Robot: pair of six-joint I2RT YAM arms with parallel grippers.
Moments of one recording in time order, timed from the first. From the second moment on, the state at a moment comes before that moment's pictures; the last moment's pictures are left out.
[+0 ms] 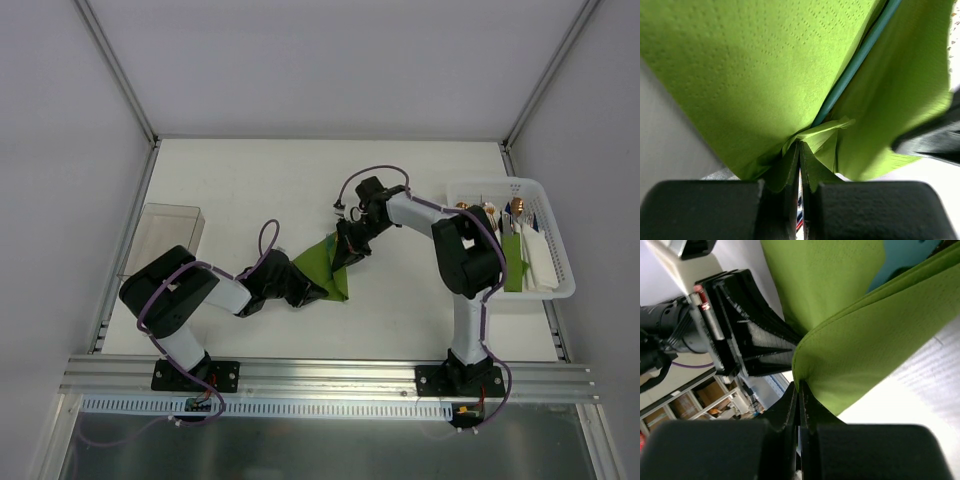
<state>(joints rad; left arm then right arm) -0.71 1.67 0.41 0.58 0.26 -1.51 0.51 2.02 1.40 -0.77 -0.83 0.26</state>
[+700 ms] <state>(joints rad) -0.71 1.67 0.41 0.58 0.26 -1.51 0.55 2.13 1.41 -0.65 -0.88 0.43</state>
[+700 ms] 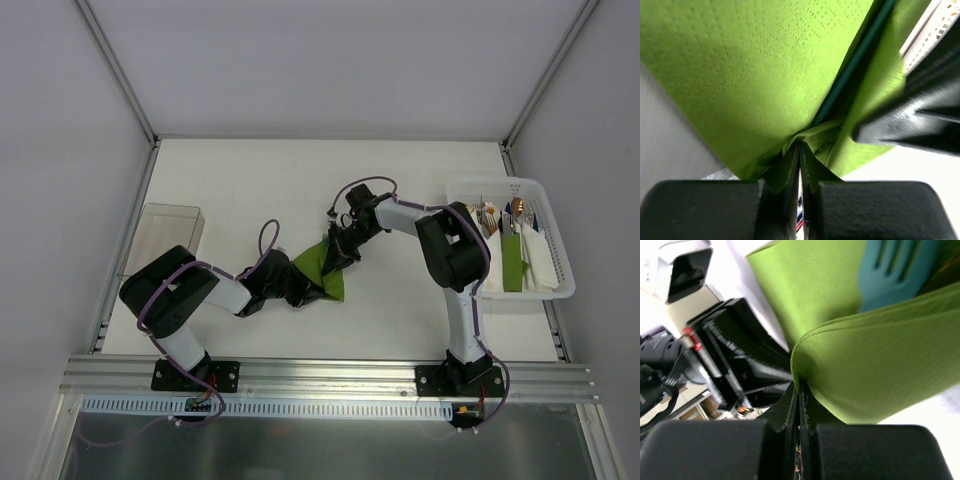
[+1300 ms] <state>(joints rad) -0.71 1.29 0.40 0.28 0.10 -1.37 0.55 2.20 1.42 -0.59 -0.88 0.49</state>
